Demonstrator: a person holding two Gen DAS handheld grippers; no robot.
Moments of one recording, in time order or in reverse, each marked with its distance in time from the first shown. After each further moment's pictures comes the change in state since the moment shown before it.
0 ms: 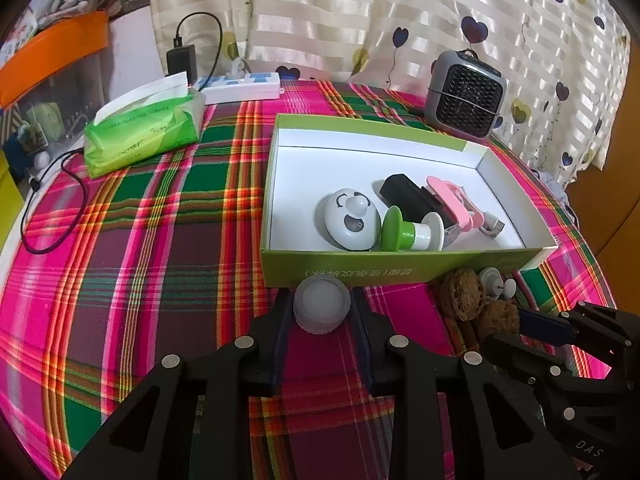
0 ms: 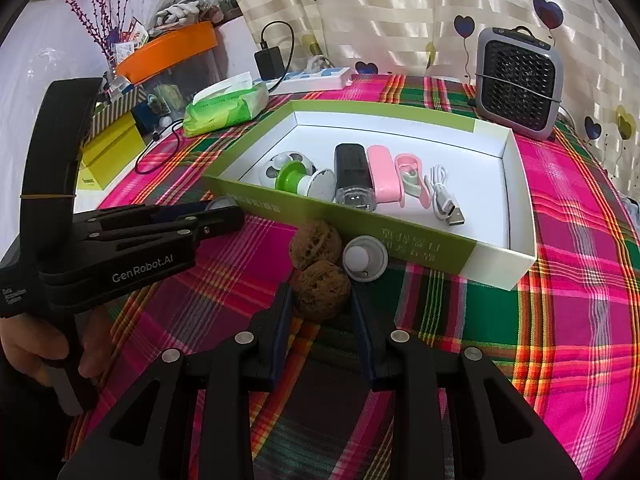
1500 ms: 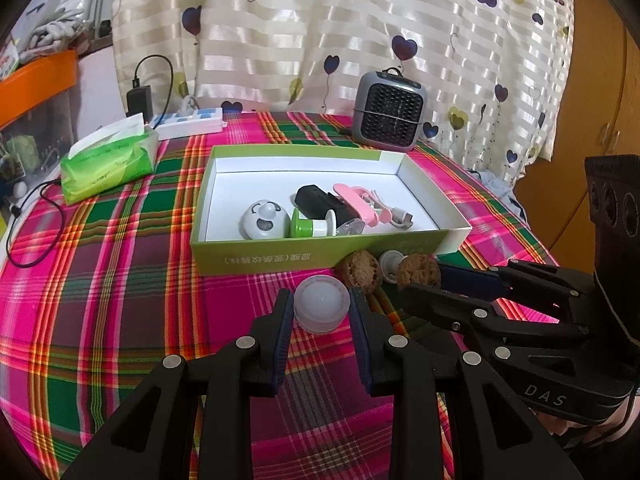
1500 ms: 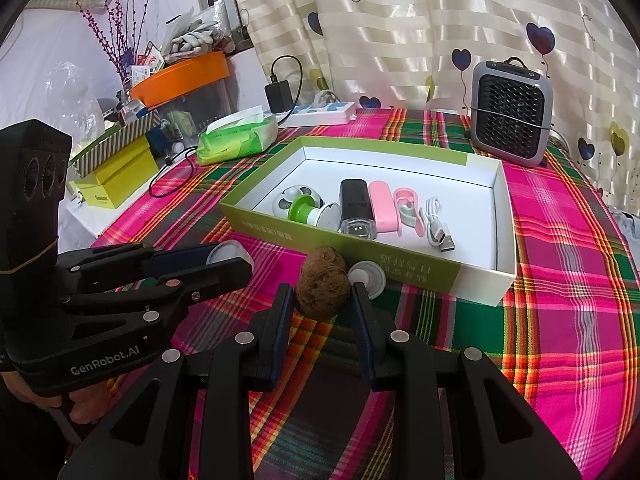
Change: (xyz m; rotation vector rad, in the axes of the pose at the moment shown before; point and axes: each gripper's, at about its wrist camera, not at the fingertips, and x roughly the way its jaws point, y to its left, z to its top) left arm -0.044 -0.034 -0.024 0.088 -0.105 -0.148; right arm -0.022 0.003 -0.003 -0.011 -0.116 0.012
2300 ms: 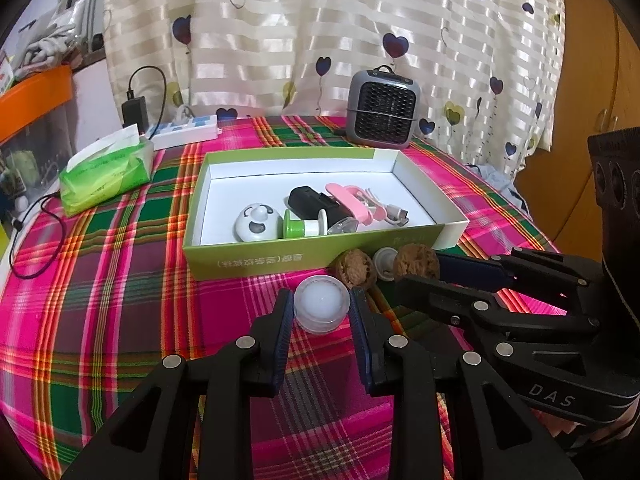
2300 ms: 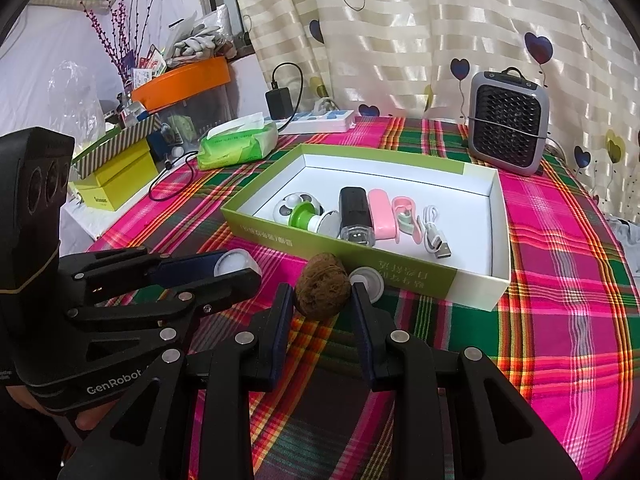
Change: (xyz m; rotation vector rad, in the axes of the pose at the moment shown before) left arm 0.001 -0.009 0.001 0.039 -0.009 0.015; right arm -0.005 0.001 0.001 -0.013 -0.026 -0.014
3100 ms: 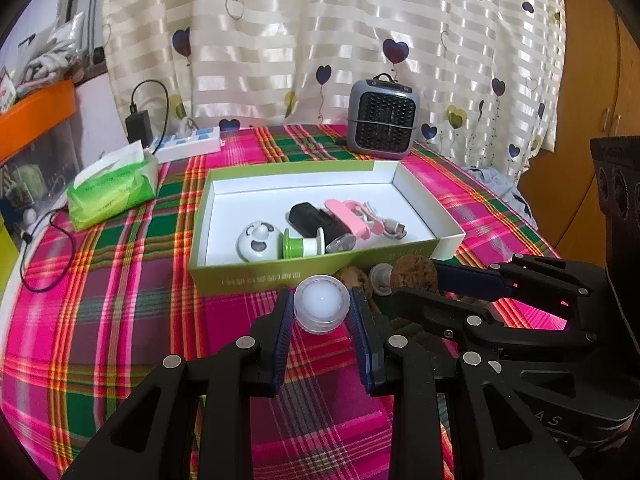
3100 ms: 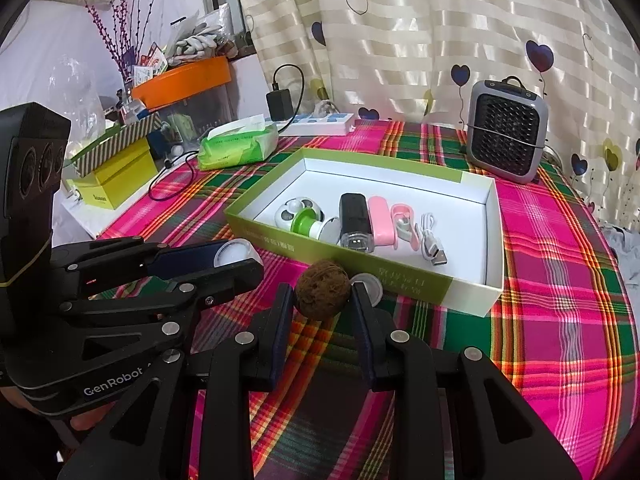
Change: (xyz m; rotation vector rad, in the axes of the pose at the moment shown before) left arm -0.010 -0.005 0.011 0.023 -0.017 0.035; right arm -0.008 0.004 0.008 -0.019 0.002 -0.014
